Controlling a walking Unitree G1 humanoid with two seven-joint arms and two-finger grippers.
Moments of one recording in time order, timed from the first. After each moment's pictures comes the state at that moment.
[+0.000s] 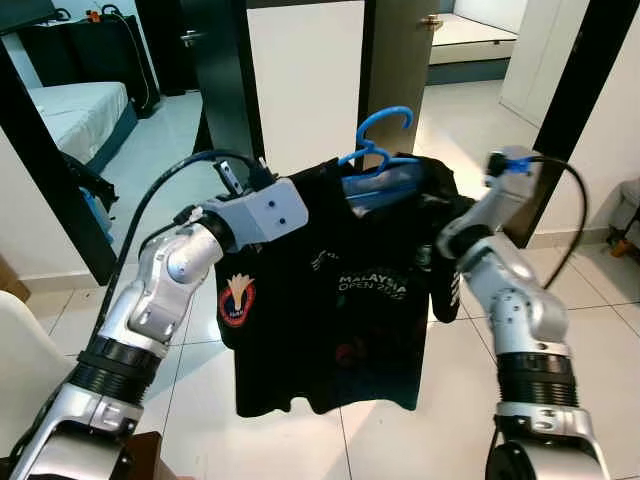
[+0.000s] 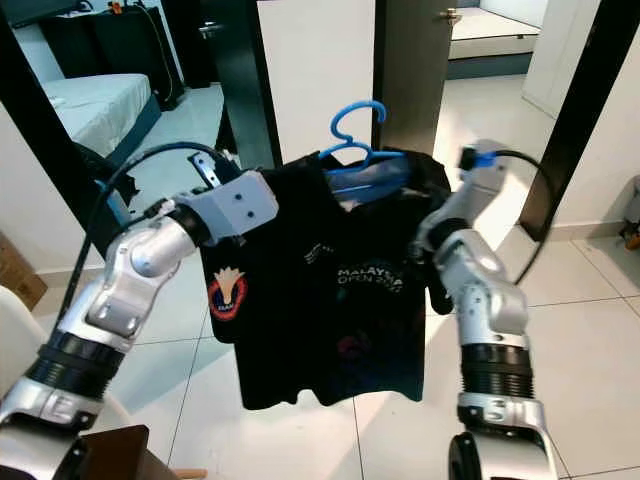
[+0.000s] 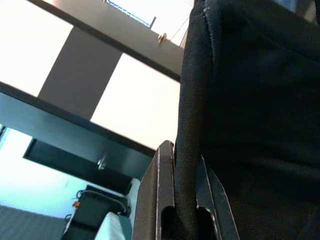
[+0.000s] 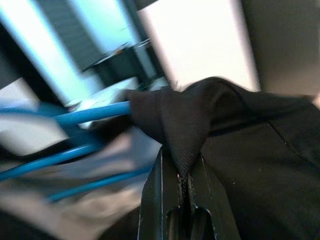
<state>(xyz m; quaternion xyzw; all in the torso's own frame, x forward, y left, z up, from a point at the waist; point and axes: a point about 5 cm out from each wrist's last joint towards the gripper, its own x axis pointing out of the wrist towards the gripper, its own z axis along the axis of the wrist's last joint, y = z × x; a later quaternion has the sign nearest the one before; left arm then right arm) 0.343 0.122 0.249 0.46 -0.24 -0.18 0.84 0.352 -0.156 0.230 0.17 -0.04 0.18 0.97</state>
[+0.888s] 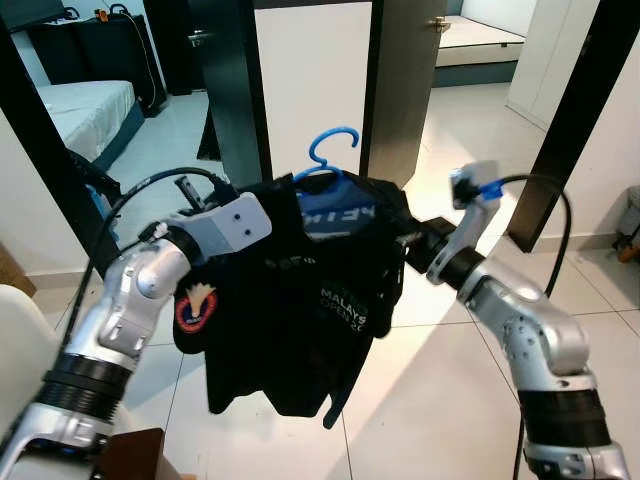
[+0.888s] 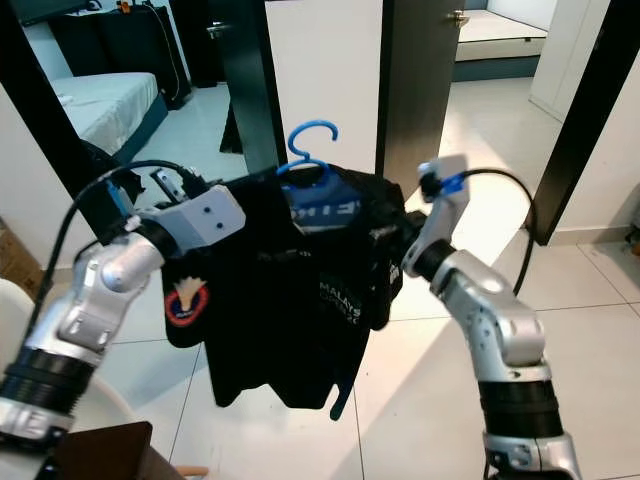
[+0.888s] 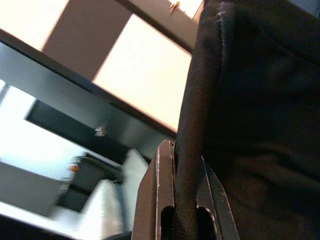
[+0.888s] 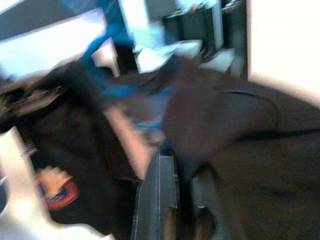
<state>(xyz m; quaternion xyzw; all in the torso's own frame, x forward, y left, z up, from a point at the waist) 0.341 0.144 0.224 0.42 -0.20 -0.15 0.87 0.318 -0.142 0.210 0.07 0.00 0.33 0.94</state>
